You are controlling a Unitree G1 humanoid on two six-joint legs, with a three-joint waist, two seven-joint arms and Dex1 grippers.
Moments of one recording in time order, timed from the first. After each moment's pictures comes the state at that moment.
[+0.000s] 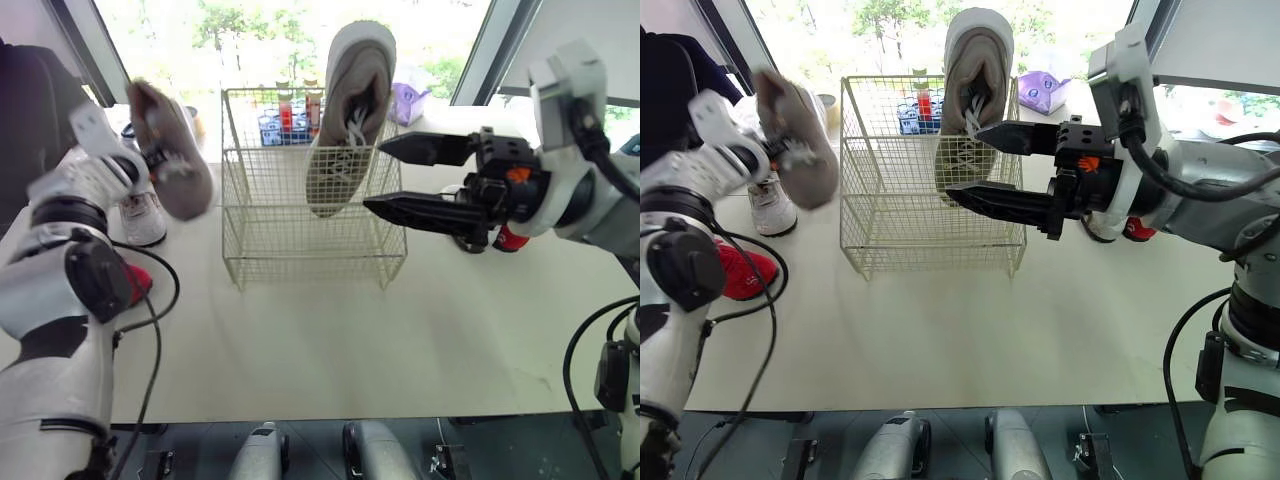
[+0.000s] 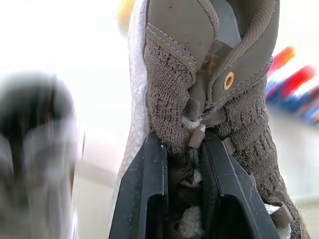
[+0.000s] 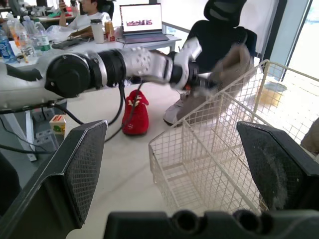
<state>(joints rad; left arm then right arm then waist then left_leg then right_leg) -1.43 0.70 0.47 1.28 -0.27 0.45 -0.32 -0.87 -0.86 -0.22 -0.45 1.30 1.09 0.55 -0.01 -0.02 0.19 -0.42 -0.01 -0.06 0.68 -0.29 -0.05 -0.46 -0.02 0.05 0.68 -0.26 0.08</state>
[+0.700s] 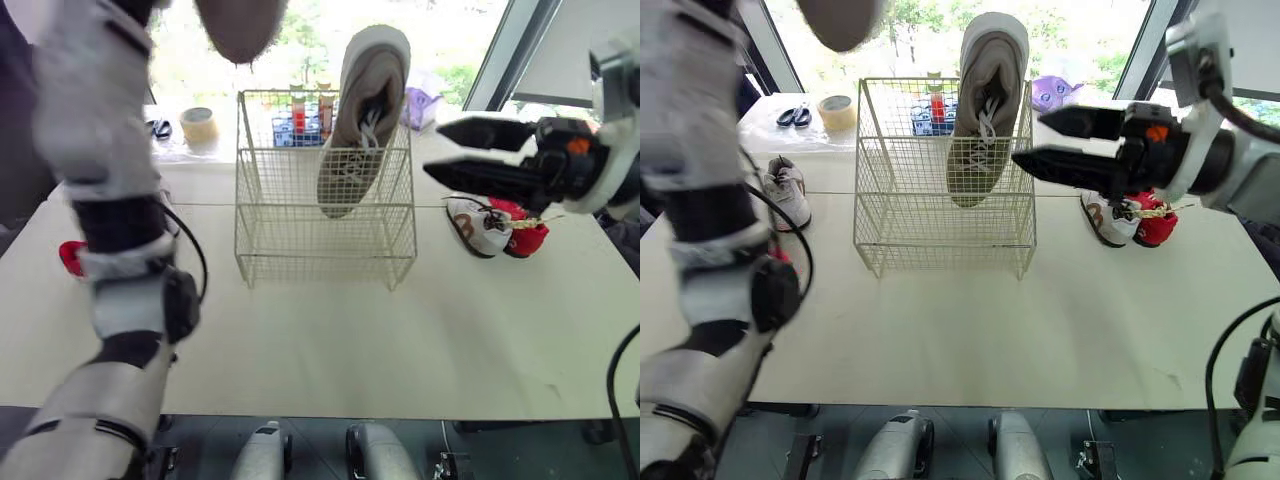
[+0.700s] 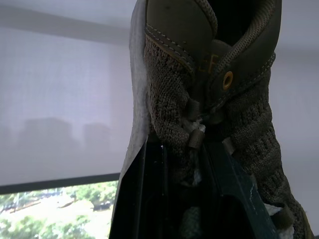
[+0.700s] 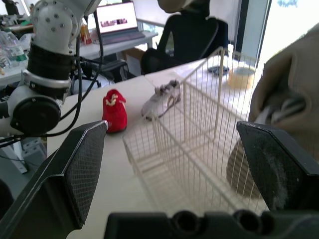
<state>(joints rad) -1.22 0.30 0.20 0.08 -0.33 0.22 -0.31 -0.82 -1.04 -0.31 -0.26 1.28 1.14 0.69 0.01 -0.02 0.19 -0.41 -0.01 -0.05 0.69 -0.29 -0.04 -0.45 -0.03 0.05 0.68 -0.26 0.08</state>
